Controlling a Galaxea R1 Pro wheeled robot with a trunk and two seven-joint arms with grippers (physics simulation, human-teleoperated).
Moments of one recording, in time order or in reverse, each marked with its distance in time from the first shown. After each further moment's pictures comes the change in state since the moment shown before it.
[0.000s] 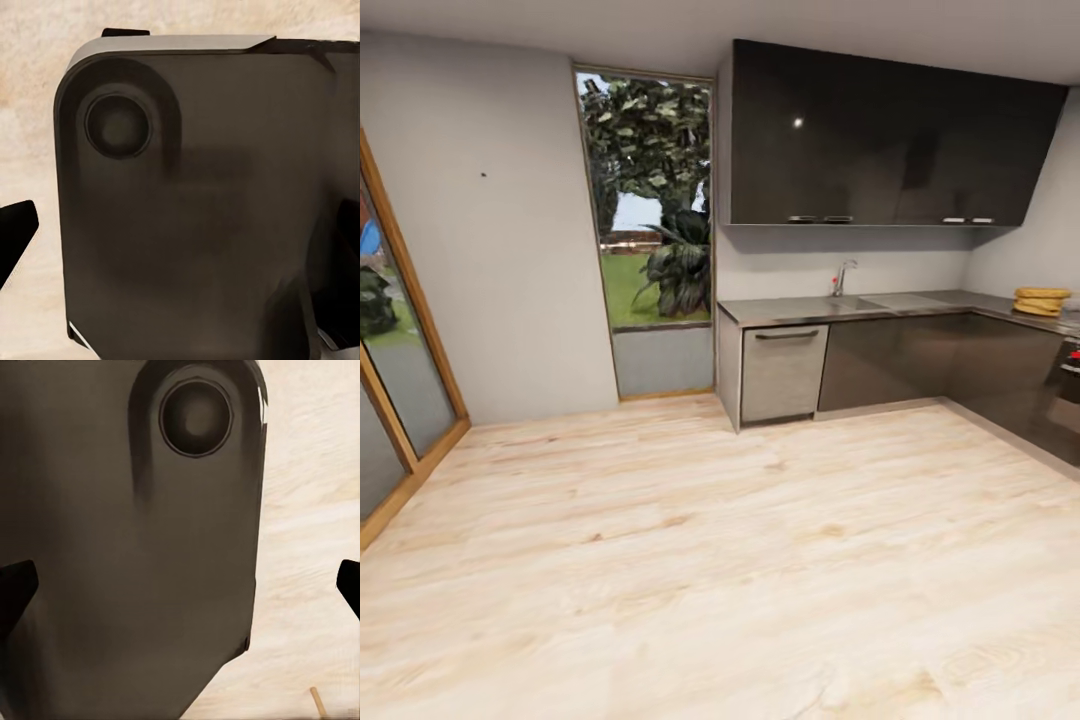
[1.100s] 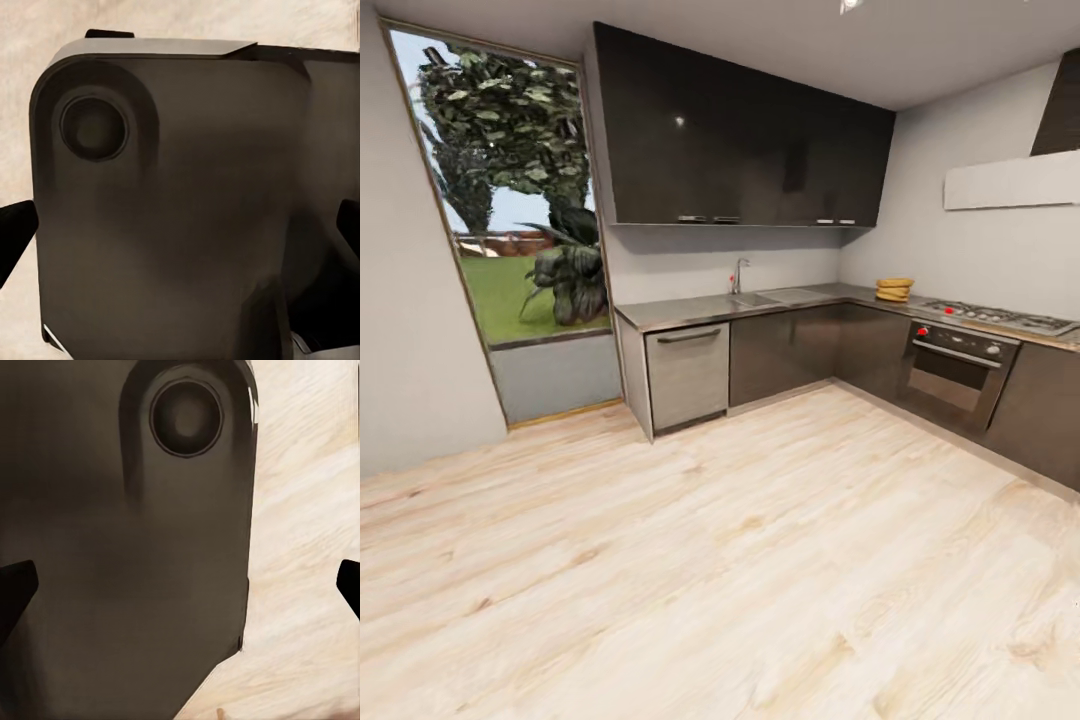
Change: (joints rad) left arm 0.000 -0.017 -0.007 -0.006 0.032 0.000 -0.004; right arm 0.000 -0.007 0.001 0.000 0.001 0.000 0.000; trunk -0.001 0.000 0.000
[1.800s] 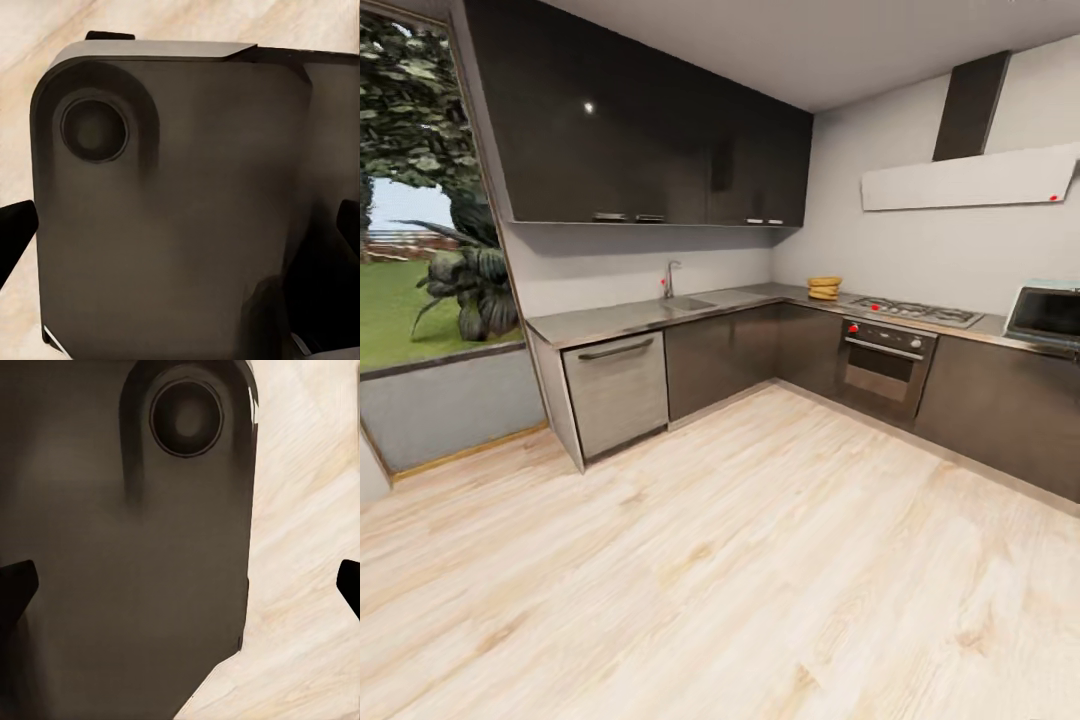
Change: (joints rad) left arm 0.000 0.000 0.001 -0.002 0.000 0.000 0.000; right arm 0.000 0.000 0.001 0.000 0.000 0.000 0.000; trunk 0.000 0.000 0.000
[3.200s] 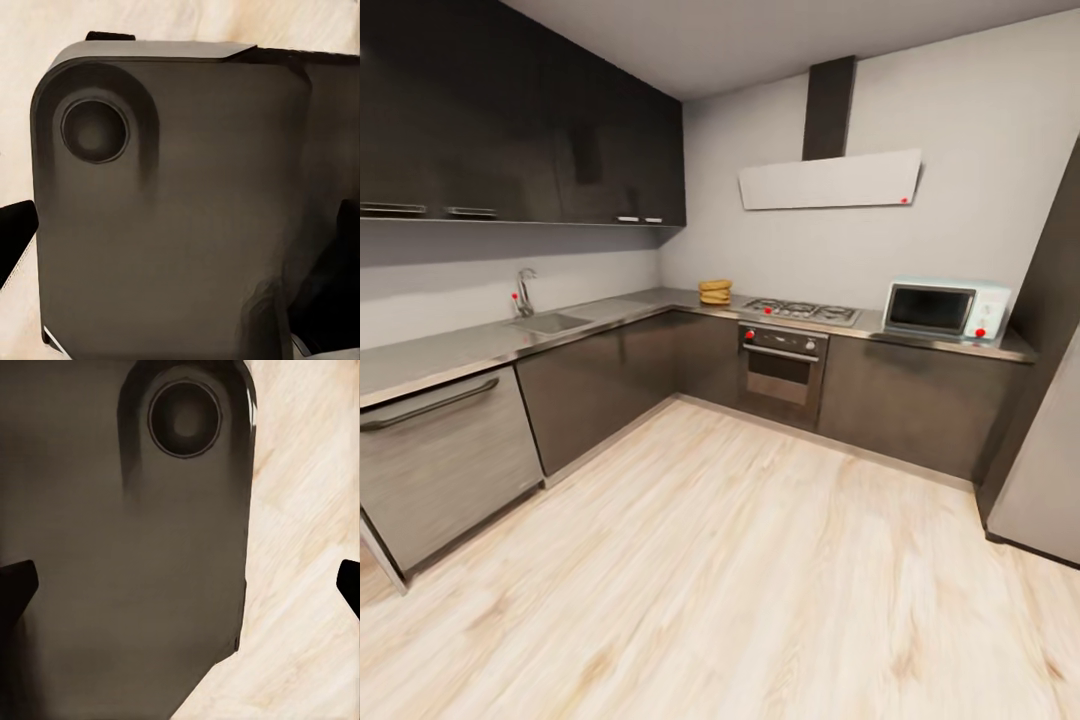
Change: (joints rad) left arm 0.000 0.000 0.001 0.000 0.000 -0.001 0.000; right arm 0.000 -0.001 0.004 0.000 0.005 -0.001 -0.001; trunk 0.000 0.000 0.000
